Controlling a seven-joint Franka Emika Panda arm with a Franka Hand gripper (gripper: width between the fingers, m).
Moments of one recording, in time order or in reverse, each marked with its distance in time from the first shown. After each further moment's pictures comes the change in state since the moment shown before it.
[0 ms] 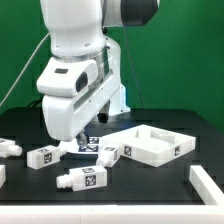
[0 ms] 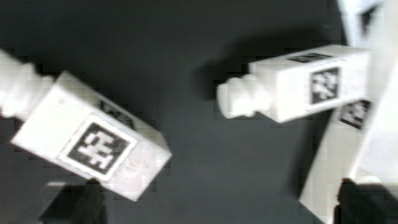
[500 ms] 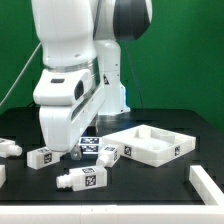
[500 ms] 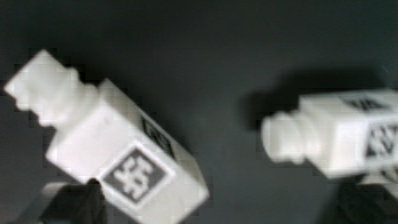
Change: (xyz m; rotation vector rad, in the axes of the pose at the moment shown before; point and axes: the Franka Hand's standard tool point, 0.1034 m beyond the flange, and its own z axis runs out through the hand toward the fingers) arm -0.022 0.022 0.028 -0.123 0.023 -0.260
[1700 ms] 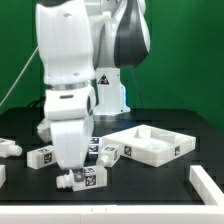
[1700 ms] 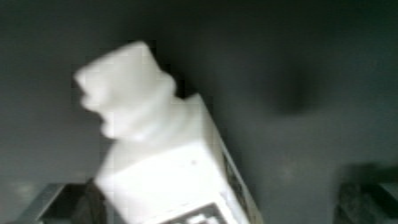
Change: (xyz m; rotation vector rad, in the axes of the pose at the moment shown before) arm 0.014 0.016 0.037 -0.129 0.004 -0.167
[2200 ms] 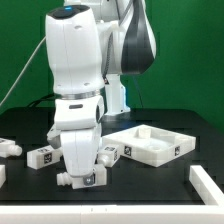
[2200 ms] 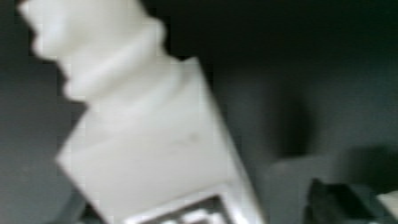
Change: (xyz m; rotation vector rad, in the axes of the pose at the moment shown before) arm 0.005 -0.004 0.008 0.014 0.007 0.003
